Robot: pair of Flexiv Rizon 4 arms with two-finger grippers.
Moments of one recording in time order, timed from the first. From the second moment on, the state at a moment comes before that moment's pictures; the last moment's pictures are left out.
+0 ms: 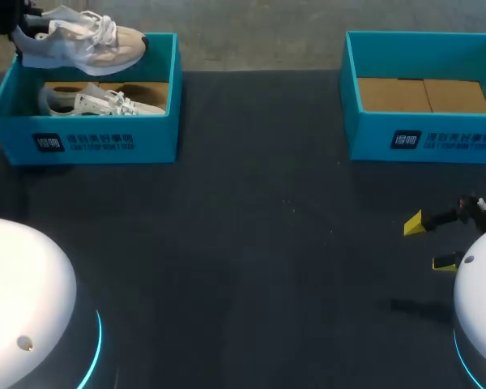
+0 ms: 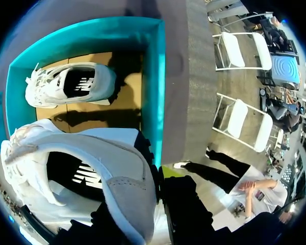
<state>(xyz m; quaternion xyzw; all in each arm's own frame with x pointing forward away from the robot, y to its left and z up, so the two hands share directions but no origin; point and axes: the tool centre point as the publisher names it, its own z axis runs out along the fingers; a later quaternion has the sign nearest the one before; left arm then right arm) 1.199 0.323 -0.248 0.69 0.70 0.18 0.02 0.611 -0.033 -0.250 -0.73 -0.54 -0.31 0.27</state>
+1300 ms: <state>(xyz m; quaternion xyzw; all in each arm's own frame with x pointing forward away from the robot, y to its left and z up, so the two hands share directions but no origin) 1.211 0.316 -0.269 0.68 0.70 0.19 0.01 0.611 -0.033 -0.250 -0.73 -0.54 -0.31 0.27</state>
